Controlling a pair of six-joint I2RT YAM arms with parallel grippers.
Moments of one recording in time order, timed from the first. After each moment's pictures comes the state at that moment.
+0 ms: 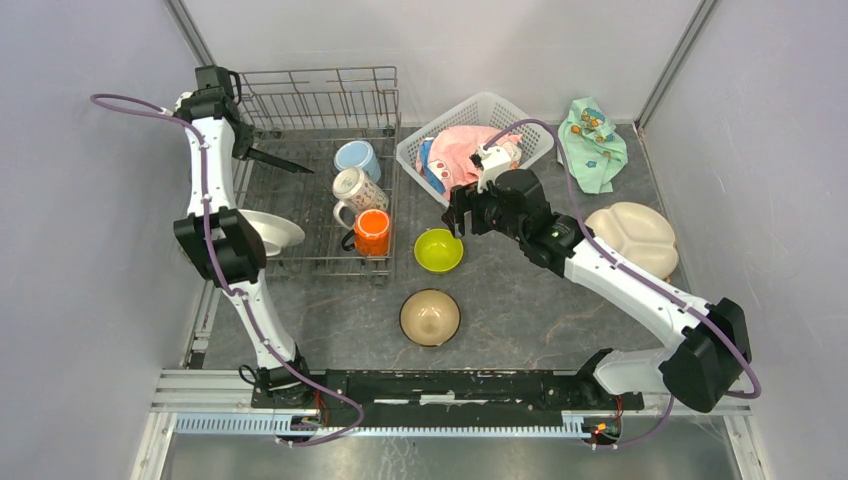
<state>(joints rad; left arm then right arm) 0.24 2.07 2.23 -1.10 -0.32 -0.89 0.70 1.31 1.08 -0.19 0.05 0.26</state>
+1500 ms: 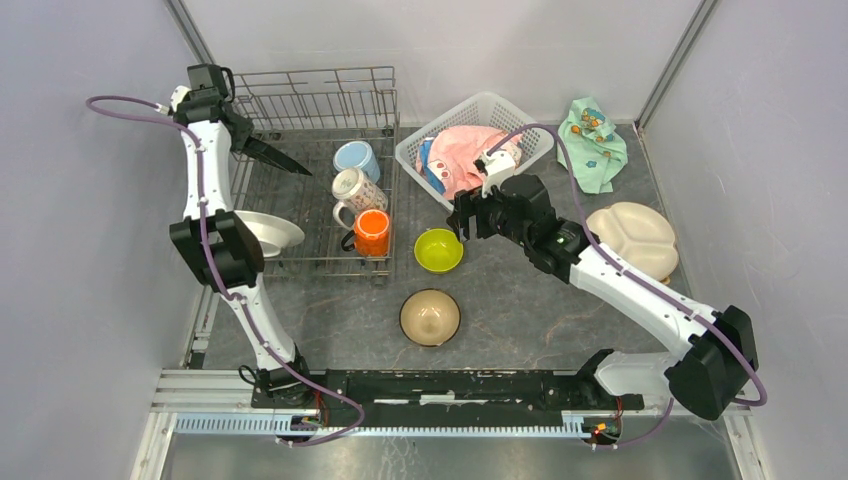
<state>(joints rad) 0.25 2.03 2.17 -0.96 -0.24 -0.88 0.70 1.26 1.03 -0.18 0.06 0.22</state>
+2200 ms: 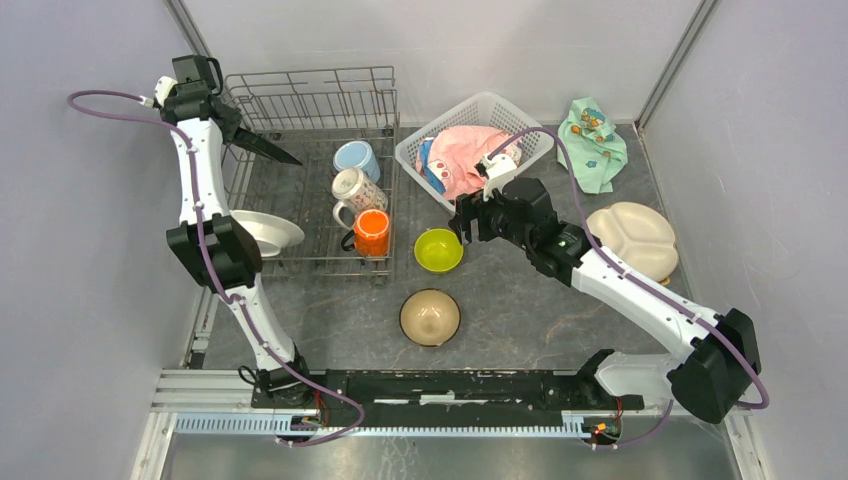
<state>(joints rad) 0.27 2.03 2.26 -0.98 -0.23 -0.88 0.70 1.24 1.00 -0.17 0.06 0.21</state>
